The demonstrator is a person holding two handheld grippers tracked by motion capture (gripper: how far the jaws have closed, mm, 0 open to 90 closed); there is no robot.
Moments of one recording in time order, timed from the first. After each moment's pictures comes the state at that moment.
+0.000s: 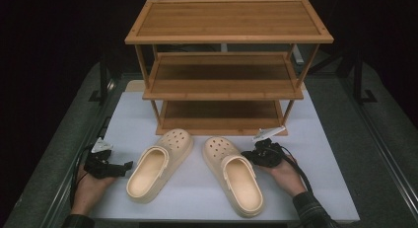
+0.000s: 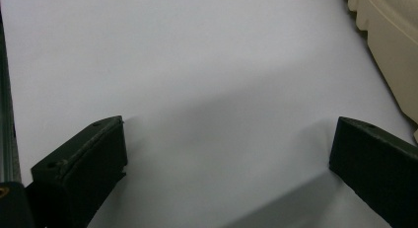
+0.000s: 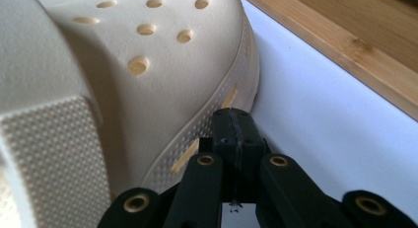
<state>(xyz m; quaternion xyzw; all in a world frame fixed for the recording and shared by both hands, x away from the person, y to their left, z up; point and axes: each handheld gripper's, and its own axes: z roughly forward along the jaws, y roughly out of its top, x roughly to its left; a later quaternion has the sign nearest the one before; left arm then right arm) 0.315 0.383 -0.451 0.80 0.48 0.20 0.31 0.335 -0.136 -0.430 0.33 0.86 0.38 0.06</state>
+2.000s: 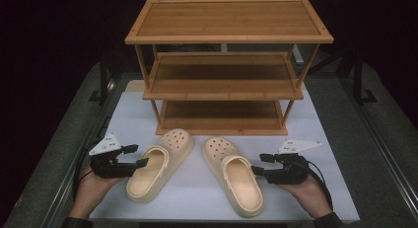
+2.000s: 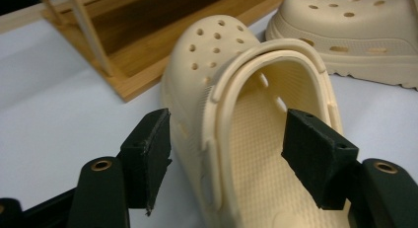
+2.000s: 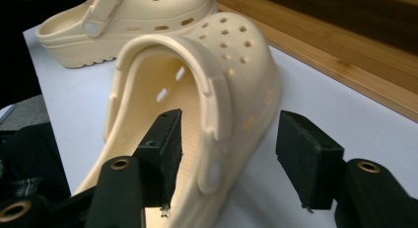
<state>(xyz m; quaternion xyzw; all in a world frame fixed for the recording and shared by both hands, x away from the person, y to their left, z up) 0.287 0.322 -0.381 0.83 0.32 0.15 0.42 0.268 -0.173 -0.388 0.34 0.82 0.46 0.07</state>
